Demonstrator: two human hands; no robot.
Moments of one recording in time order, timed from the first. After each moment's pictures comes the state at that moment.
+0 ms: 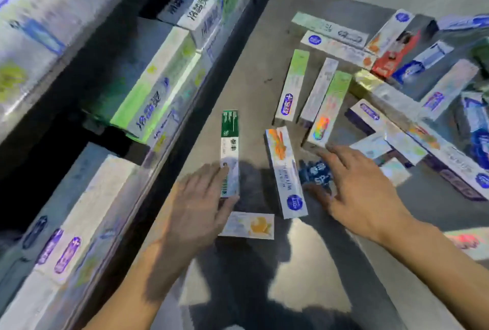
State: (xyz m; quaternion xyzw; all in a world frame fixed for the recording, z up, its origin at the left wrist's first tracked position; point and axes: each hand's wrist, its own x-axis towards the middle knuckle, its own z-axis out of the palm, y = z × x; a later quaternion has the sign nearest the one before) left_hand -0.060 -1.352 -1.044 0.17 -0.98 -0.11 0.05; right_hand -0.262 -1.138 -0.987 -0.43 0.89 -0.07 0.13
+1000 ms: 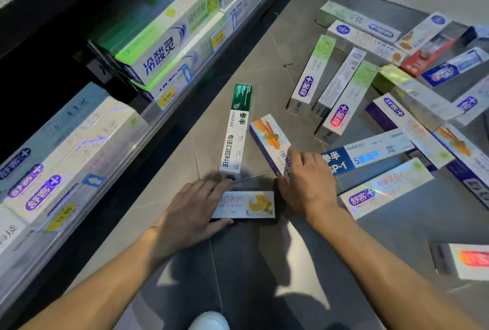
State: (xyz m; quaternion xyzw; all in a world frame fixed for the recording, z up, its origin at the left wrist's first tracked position) left_hand -0.004 -1.333 -1.141 0.16 -0.98 -0.09 -0.05; right_hand -0.223 -1.185 -1.125 -0.41 0.91 -0.03 0.11
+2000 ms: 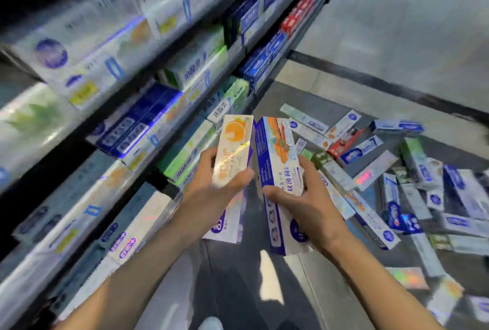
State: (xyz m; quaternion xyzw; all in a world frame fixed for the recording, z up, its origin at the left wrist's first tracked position) left_hand -0.114 -1.300 -0.728 0.38 -0.67 -0.62 0.14; right_hand -0.240 -1.155 -0.736 -0.18 0.72 -0.57 0.35
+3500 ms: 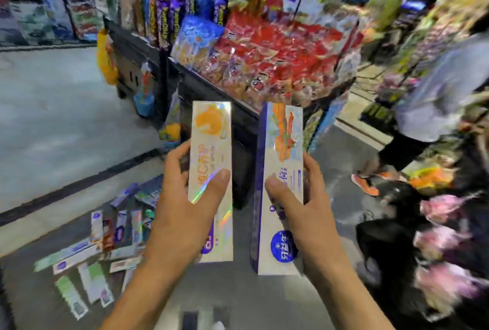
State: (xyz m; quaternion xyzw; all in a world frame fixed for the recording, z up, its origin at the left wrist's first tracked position) left_hand -0.048 -1.055 -0.051 -0.15 -0.67 -0.72 -0.05; right_hand 0.031 -0.907 -0.041 0.15 0.67 -0.67 -0.27
